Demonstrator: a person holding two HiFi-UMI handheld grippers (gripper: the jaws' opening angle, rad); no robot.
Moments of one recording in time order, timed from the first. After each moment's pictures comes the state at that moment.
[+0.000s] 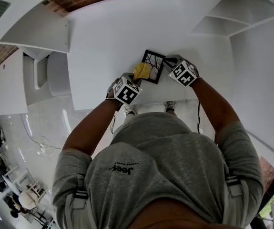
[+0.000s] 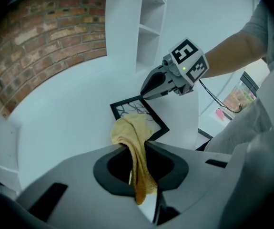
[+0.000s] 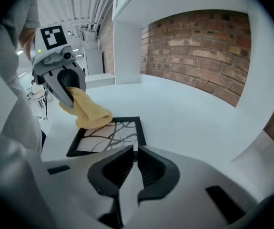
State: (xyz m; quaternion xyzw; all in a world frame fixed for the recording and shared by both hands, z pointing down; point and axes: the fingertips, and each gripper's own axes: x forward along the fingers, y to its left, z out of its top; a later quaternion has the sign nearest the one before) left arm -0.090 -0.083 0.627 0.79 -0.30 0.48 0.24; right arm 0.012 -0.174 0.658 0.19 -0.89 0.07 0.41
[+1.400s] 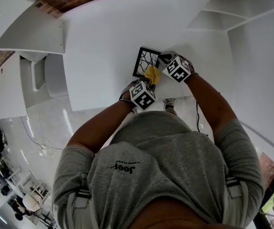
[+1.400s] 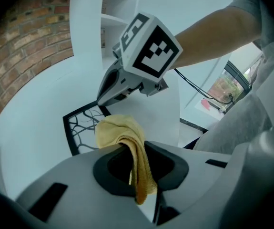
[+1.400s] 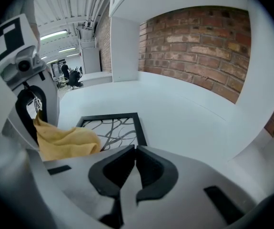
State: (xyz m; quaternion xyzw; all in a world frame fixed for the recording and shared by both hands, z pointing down) left arm -0.006 -0.044 0.646 0.81 -0.20 0.50 0.21; right arm 0.004 -0.177 0.666 0.20 -0.88 0.08 0.42
